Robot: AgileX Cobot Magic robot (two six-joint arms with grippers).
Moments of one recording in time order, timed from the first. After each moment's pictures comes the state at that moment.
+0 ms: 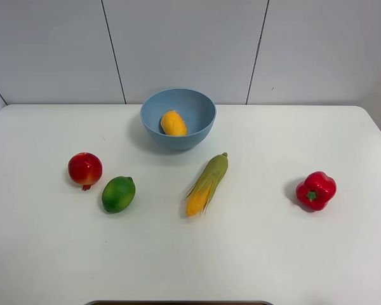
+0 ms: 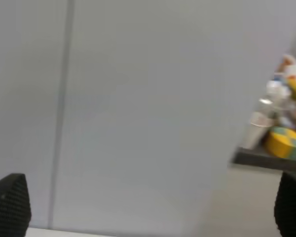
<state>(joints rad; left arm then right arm) -0.03 0.00 -0.44 0.07 1.09 -0.05 0.43 0.98 -1.94 -0.47 1.21 0.04</state>
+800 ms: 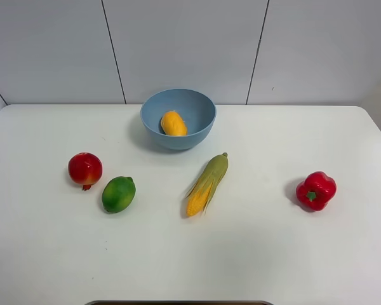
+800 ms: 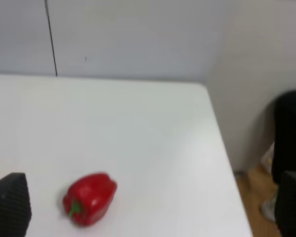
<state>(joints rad) -0.03 0.00 -0.44 0.07 1.09 -0.05 0.10 0.37 -1.07 -0.19 1.21 0.06</state>
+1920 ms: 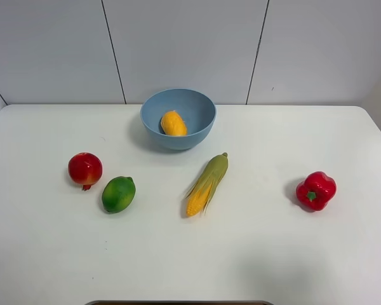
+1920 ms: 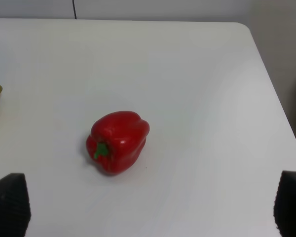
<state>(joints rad) -0.03 0.00 -0.44 0.07 1.09 -0.05 0.06 0.00 -0.56 -0.10 1.10 0.08</state>
